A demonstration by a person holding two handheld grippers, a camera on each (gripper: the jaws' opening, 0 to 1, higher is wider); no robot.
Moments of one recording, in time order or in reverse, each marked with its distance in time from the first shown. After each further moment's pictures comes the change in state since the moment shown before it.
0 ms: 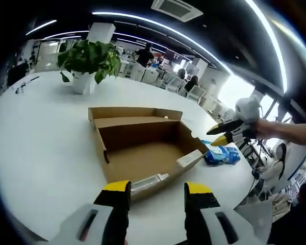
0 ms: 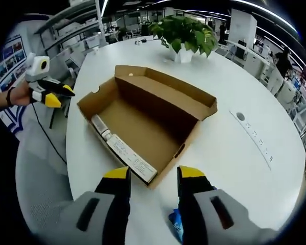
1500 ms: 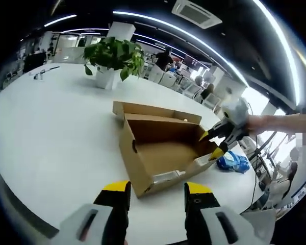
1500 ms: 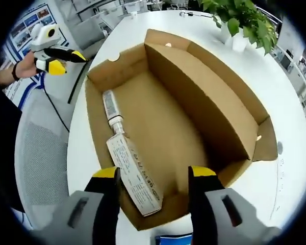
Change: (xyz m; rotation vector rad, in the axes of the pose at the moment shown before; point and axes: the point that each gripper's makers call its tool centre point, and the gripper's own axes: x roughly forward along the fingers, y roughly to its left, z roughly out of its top) left arm -0.023 0.034 -0.012 -0.096 -0.041 0.107; right arm 0.083 0.016 0.007 -0.255 0.271 0.264
